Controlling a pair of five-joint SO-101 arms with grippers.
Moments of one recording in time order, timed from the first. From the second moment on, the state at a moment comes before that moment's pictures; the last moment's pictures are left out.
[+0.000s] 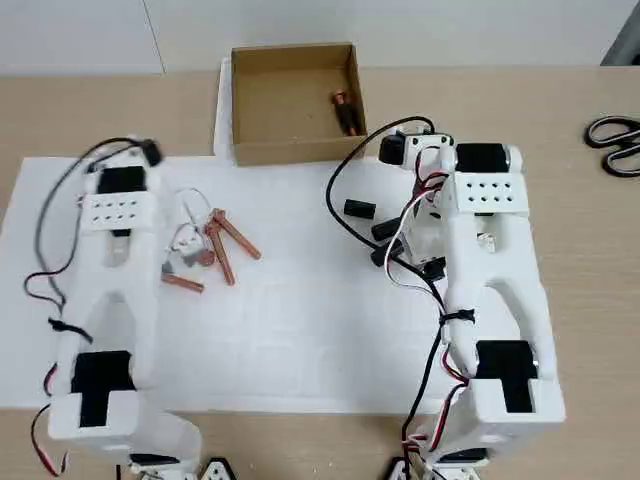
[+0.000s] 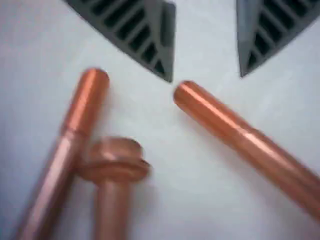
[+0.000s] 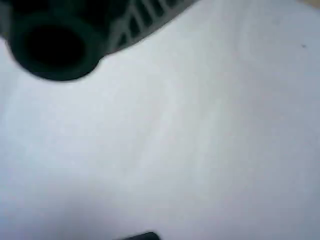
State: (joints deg) left arm -10.1 4.4 9.0 87.5 34.2; right arm -4.0 6.1 -3.6 95.2 14.8
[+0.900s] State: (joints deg) left arm -17.8 9.3 11.8 81.1 63.1; right arm -4.0 6.1 -3.6 95.2 14.8
